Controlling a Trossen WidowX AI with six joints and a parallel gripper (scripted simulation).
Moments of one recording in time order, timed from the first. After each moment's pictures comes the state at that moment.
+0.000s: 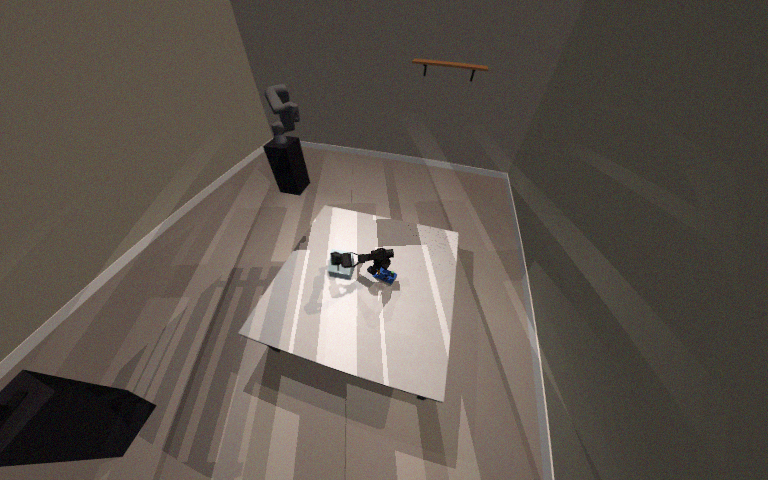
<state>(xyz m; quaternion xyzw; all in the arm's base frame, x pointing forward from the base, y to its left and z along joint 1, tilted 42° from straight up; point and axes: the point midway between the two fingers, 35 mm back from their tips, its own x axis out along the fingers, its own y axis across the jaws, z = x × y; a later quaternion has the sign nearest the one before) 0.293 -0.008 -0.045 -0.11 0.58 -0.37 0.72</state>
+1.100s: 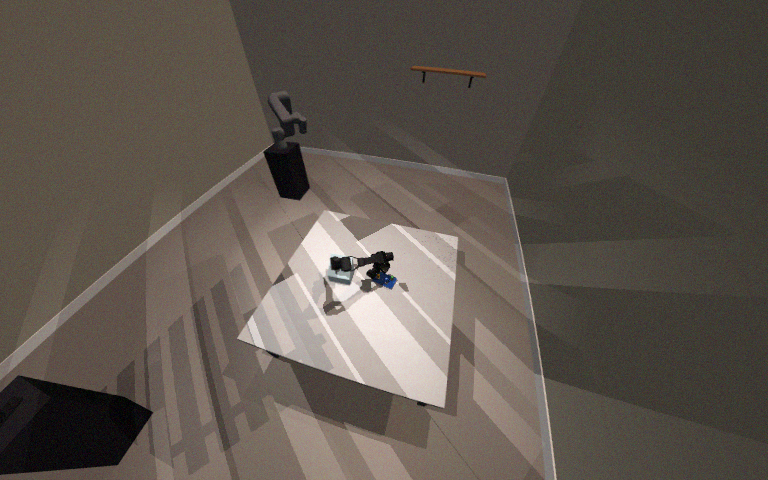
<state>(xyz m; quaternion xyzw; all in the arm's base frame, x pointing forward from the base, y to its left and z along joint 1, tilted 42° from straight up) 0.289 -0.001 -0.035 -0.11 0.58 -0.38 0.71</state>
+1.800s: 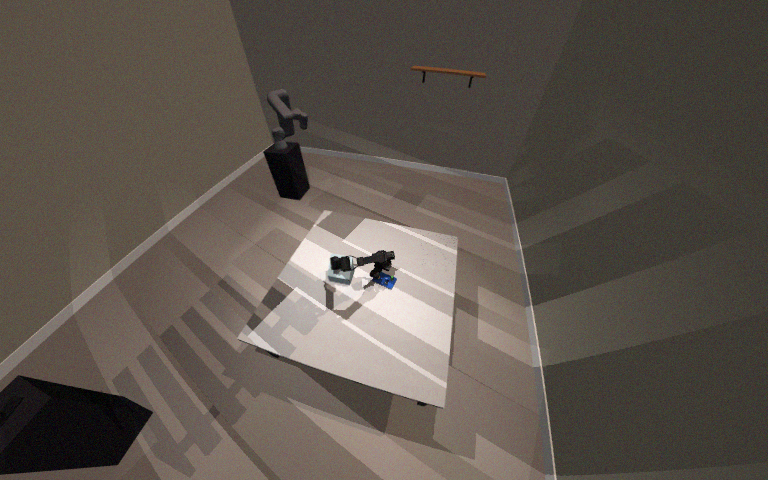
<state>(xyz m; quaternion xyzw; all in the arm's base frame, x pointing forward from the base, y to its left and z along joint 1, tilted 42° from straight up) 0.299 0.009 -0.026 -0.19 0.61 -0.30 0.71</state>
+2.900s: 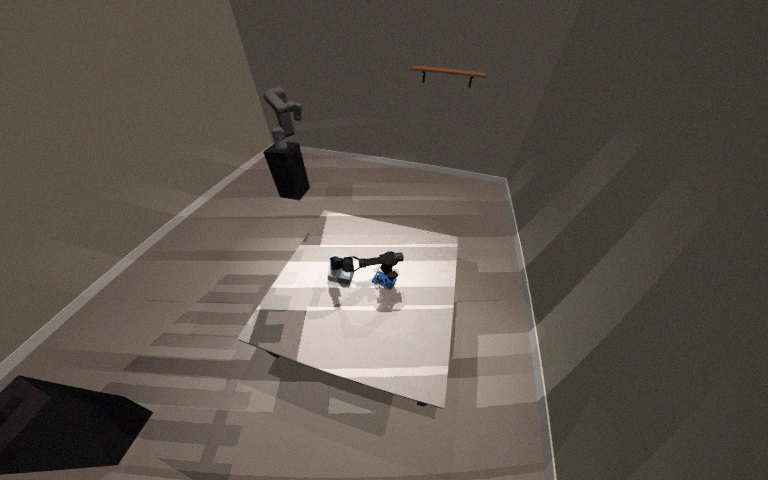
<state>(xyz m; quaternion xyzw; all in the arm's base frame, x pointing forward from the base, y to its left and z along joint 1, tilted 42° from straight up) 0.352 0.014 0.026 -0.50 0.69 0.03 0.52</state>
